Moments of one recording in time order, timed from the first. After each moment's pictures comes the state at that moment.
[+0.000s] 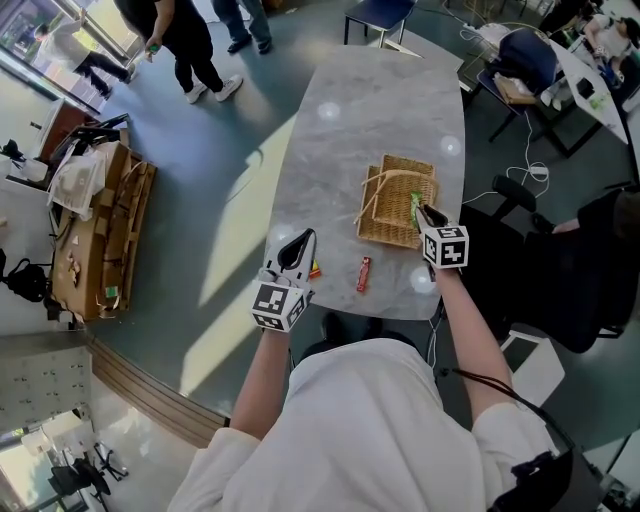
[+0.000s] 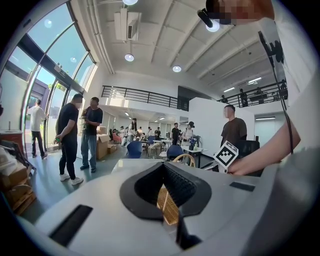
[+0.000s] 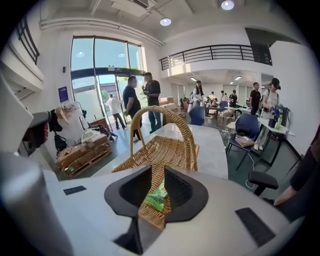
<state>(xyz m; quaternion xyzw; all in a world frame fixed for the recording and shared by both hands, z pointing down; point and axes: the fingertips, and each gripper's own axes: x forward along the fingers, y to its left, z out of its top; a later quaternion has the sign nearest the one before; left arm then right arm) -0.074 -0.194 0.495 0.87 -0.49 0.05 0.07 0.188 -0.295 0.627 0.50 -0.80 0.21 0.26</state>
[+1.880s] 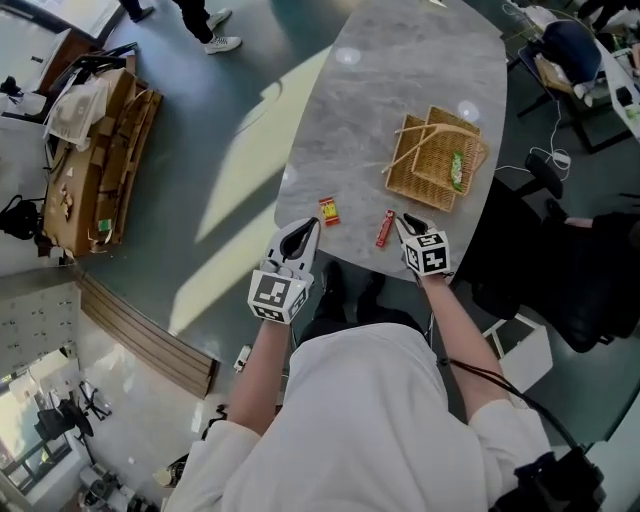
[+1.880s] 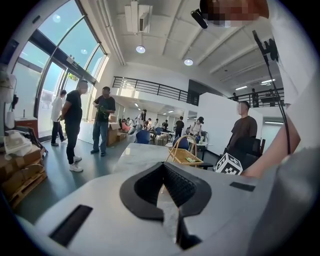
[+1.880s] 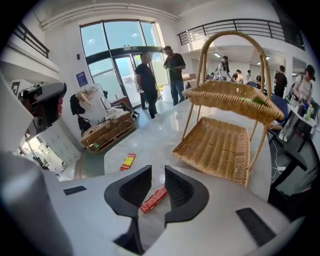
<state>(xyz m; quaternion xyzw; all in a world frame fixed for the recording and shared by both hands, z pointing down) -0.120 -0.117 0.557 0.84 -0.52 0.07 0.13 0.083 -0.168 0.747 0.36 -0.83 0.26 0.35</state>
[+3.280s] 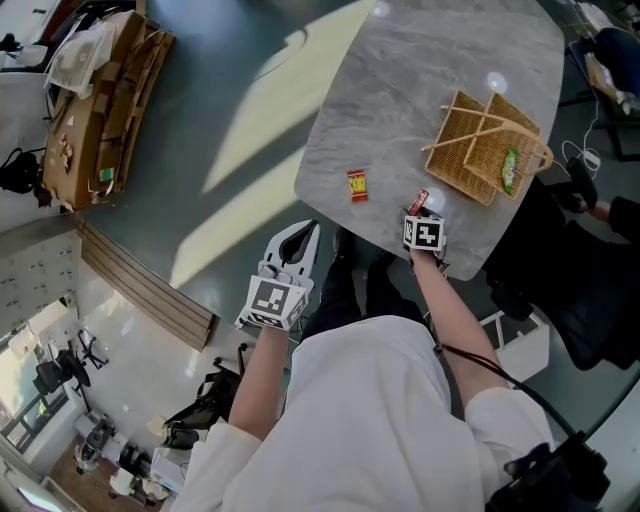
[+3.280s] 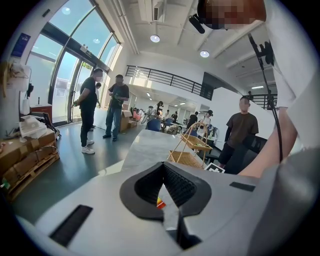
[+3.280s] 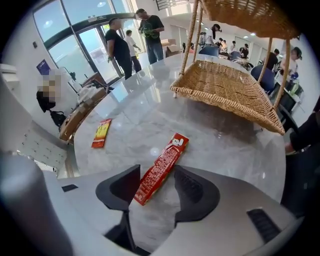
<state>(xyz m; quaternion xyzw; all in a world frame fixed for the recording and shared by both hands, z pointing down) -0.192 -0.067 0.626 0.80 -0.56 0.09 0.20 0.052 -0.130 0.894 0.42 -0.69 0.37 0.46</state>
